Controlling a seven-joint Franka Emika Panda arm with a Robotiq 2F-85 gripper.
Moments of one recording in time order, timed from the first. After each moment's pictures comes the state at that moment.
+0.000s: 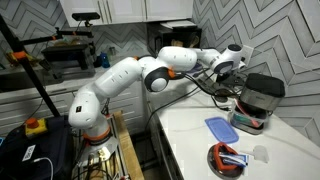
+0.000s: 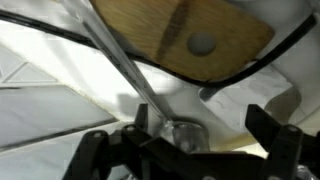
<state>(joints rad) -0.17 0.97 0.13 -0.86 0.10 2.19 -0.86</state>
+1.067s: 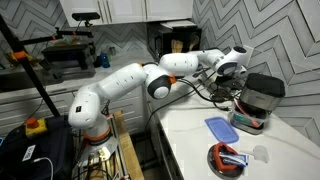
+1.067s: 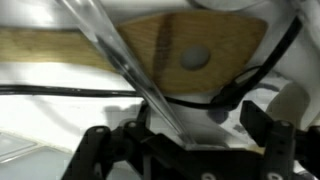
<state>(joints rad) -0.18 1.10 0.13 -0.62 0.11 1.91 -0.69</state>
